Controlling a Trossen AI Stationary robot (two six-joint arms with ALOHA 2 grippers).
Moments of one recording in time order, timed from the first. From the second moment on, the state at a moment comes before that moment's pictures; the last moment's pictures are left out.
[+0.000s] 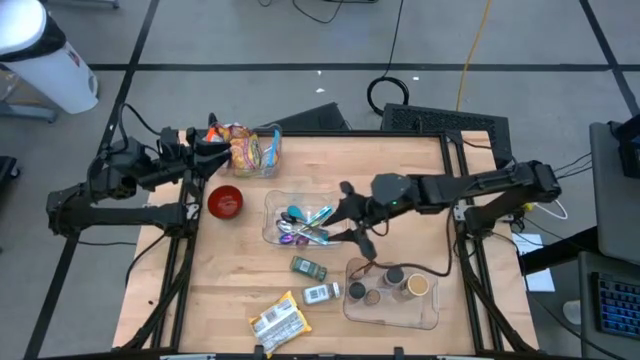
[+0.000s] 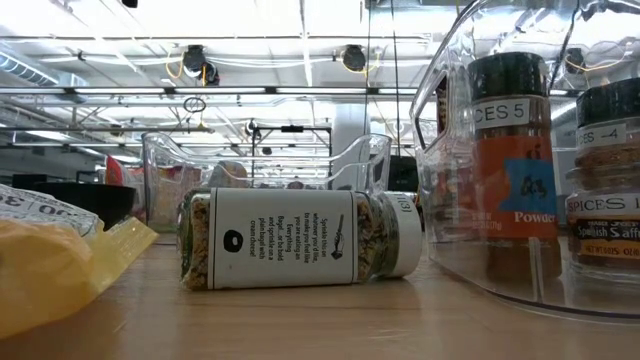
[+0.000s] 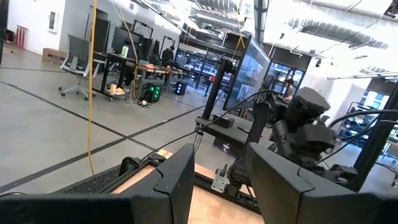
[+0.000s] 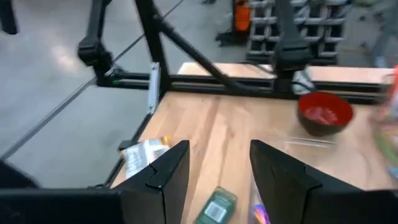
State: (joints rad) left arm 0.20 0.54 0.84 -0.15 -0.08 -0.29; right arm 0.14 1.44 1.29 -0.18 -0.19 0.07
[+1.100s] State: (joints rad) left arm 0.19 0.64 0.84 0.16 0.22 -0.50; right arm 0.14 1.53 1.40 -0.28 -0.02 0.21
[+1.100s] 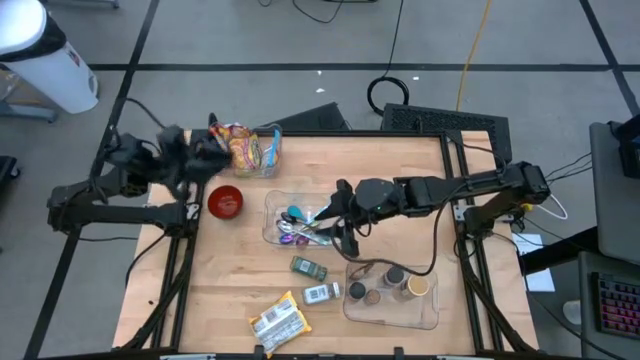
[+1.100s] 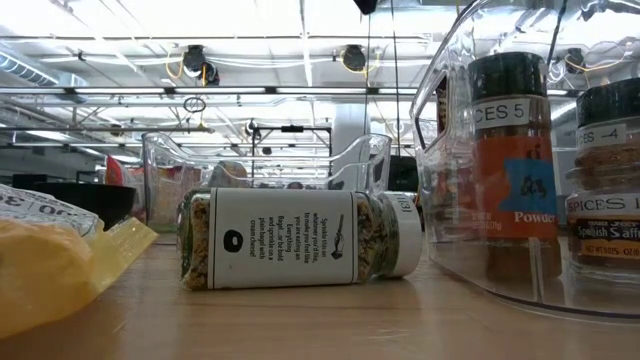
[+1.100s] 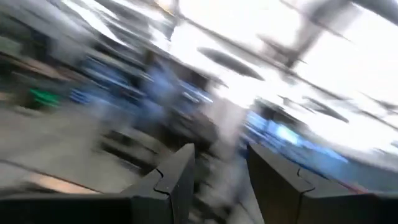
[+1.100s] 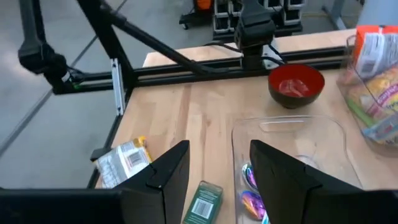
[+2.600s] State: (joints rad) left arm -0.61 1.30 0.84 -0.36 0.28 -0.69; right arm 0.06 1.53 1.29 -0.27 0.13 0.46
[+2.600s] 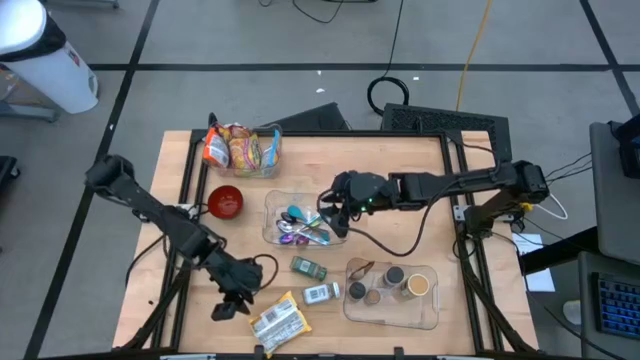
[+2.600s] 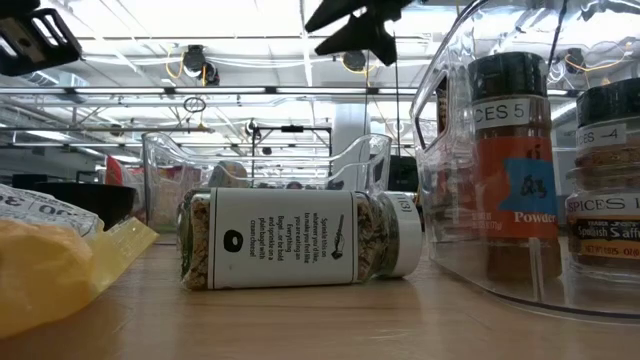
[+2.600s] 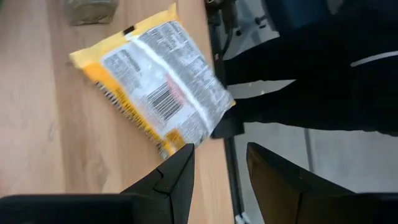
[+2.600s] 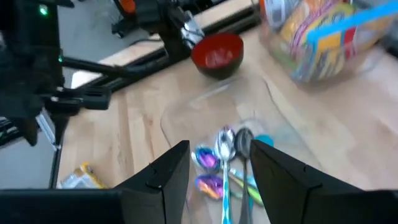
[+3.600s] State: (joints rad) left arm -0.40 1.68 0.84 -0.05 0.39 -0.81; right arm 0.12 1.44 1.25 -0.29 0.08 0.32
